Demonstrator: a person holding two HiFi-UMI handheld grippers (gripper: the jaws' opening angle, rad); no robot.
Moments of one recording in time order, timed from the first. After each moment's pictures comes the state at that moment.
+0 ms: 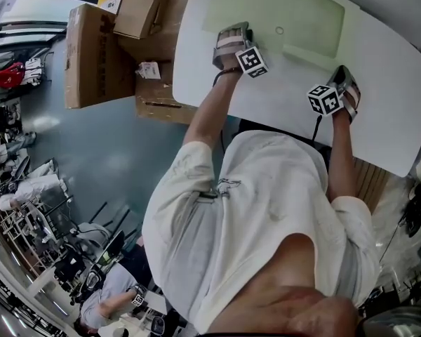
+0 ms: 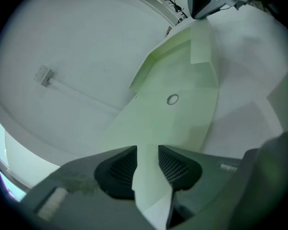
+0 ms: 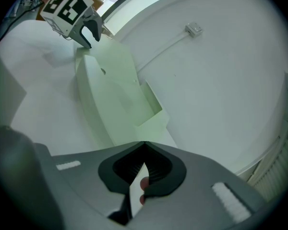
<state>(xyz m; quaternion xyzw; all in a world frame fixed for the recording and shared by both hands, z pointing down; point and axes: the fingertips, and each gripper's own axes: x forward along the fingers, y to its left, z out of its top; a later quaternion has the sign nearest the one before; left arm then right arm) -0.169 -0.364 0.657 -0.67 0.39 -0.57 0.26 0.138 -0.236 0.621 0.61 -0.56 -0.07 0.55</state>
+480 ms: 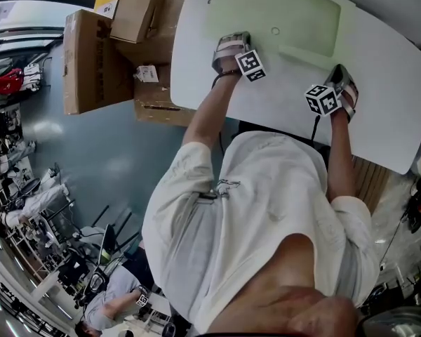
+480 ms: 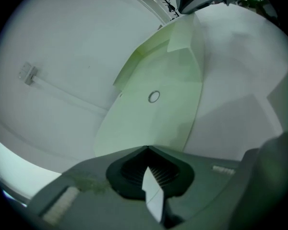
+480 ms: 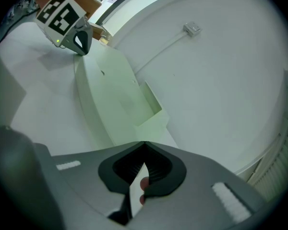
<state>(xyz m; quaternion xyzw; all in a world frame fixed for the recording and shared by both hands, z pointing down) -0.161 -0.352 0.695 -0.69 0.33 -0.60 0.23 0.137 -0.240 0.618 0.62 -0.56 -0.07 0.55</state>
